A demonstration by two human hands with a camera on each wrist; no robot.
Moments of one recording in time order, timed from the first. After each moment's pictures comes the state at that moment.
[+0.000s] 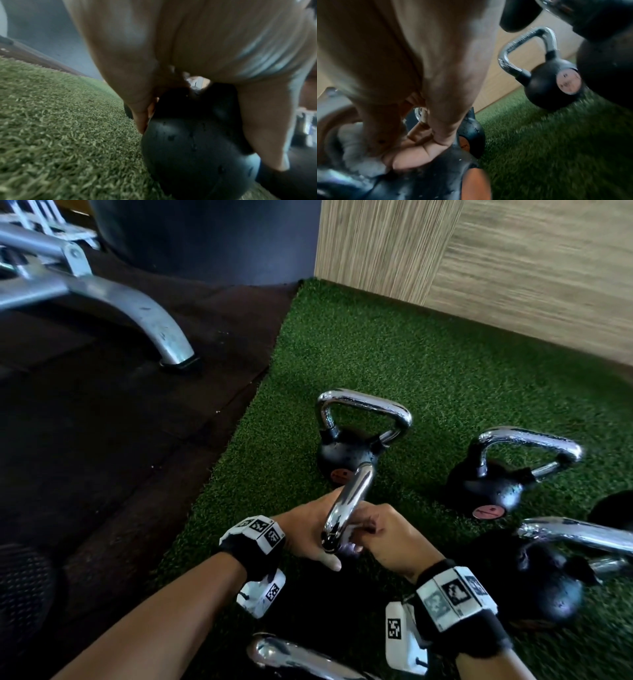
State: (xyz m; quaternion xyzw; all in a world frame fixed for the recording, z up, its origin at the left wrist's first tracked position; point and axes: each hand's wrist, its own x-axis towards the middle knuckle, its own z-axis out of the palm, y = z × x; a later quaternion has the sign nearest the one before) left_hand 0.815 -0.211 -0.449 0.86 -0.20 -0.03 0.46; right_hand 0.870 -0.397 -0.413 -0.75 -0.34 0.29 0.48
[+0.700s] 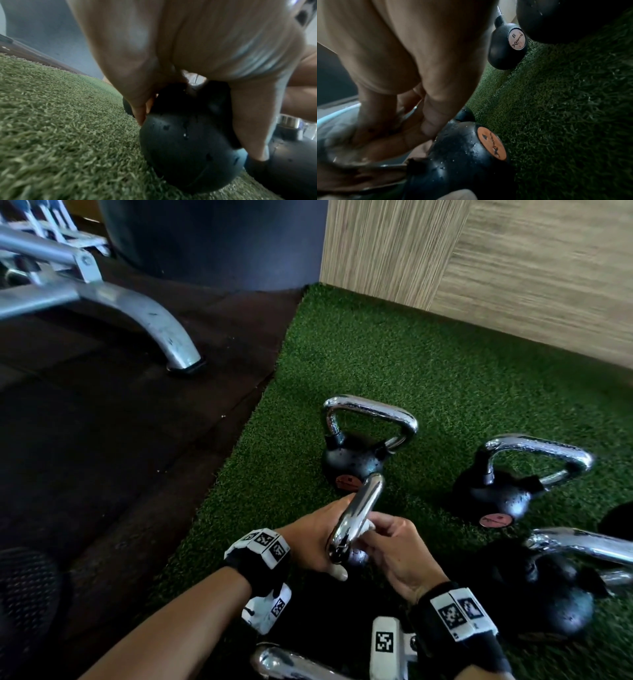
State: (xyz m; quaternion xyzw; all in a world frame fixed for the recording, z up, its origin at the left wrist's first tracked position) left_hand 0.818 -0.215 -0.461 0.87 -0.19 -0.01 0.45; right_hand 0.858 -0.396 -0.430 -0.57 -0.11 0.33 0.74
